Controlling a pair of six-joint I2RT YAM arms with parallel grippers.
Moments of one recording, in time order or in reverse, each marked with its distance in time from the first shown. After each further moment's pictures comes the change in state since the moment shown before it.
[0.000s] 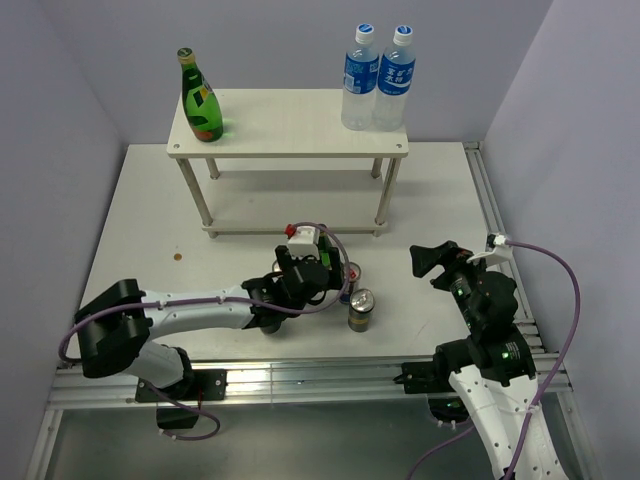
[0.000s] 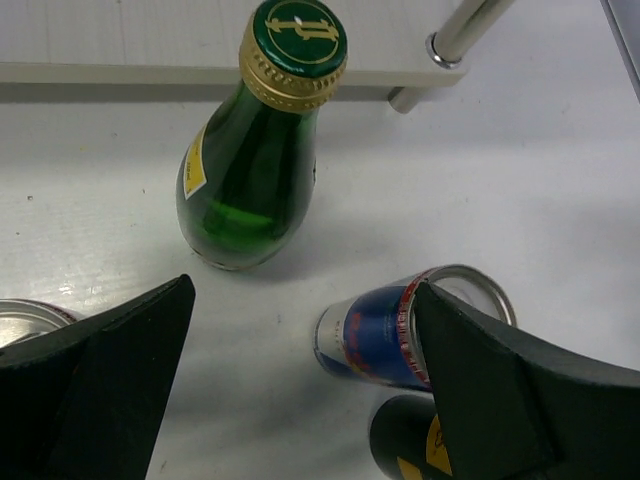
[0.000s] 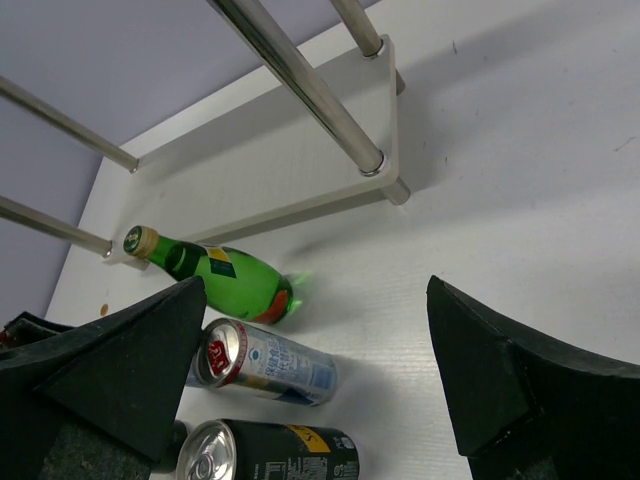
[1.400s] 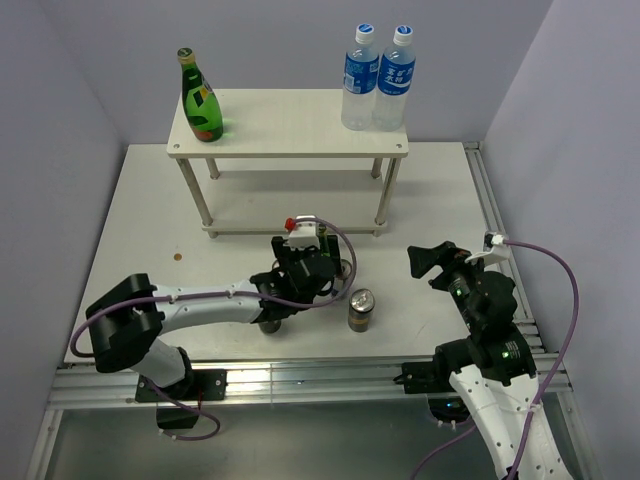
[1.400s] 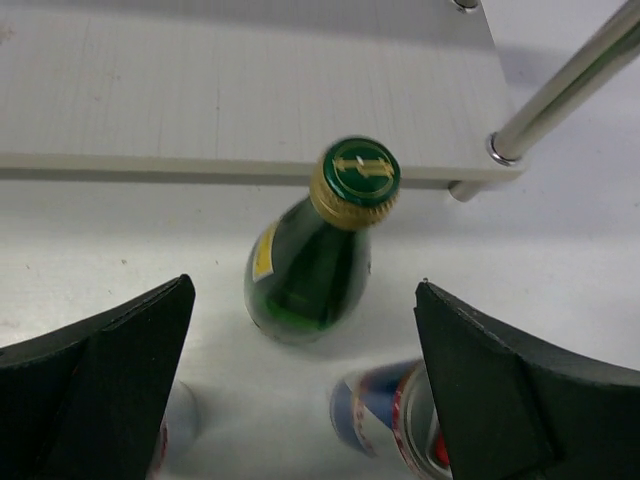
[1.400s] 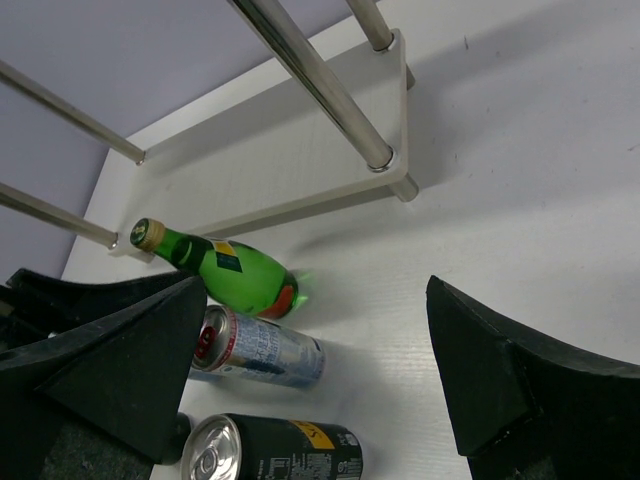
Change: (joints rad) left arm -0.002 0.064 0.063 0.034 -0.237 0.071; right arm 0.026 0.004 -0.002 0.006 0.003 0.000
